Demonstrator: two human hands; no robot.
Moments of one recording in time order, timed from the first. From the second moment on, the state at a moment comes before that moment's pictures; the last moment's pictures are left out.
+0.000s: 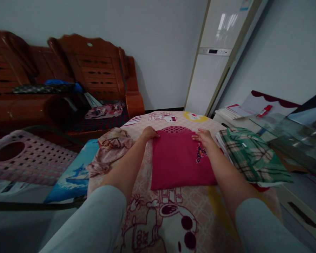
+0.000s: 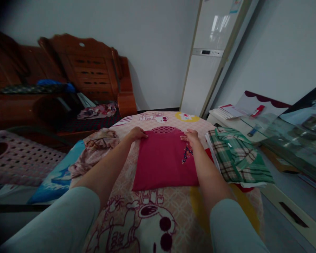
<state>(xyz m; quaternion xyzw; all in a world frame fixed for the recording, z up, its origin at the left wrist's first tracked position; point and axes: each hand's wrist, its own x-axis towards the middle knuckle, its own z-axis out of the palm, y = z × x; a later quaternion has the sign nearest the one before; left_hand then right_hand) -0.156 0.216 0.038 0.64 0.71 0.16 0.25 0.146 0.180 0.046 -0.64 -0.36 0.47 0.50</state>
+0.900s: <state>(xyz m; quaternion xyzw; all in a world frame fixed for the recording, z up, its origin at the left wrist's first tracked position) -0.144 0.171 0.043 0.52 0.53 0.45 0.50 0.149 0.172 0.056 -0.63 -0.39 0.42 0.53</state>
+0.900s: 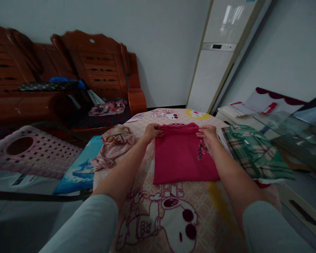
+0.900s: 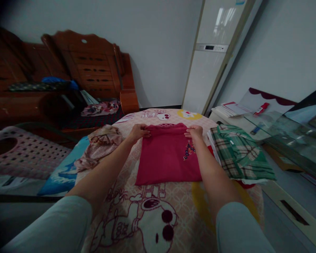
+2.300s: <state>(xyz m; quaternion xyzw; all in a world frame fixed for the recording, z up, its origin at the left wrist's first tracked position) -0.151 0.035 0.084 0.81 0.43 0.23 0.32 0.200 0.019 0.049 -0.62 -0.59 0.23 0.46</state>
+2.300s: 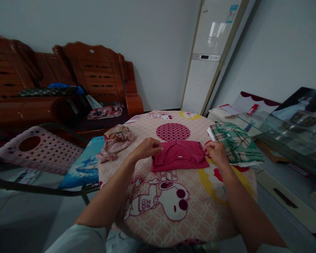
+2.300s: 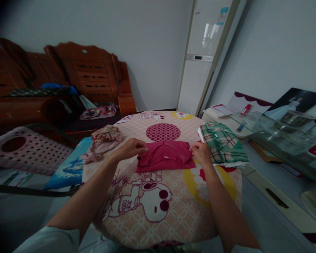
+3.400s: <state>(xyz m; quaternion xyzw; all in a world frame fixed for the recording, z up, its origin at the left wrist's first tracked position) -0.068 0.062 0.003 0.95 0.29 0.10 0.07 0.155 0.073 -0.029 -0.47 -0.80 0.03 0.38</state>
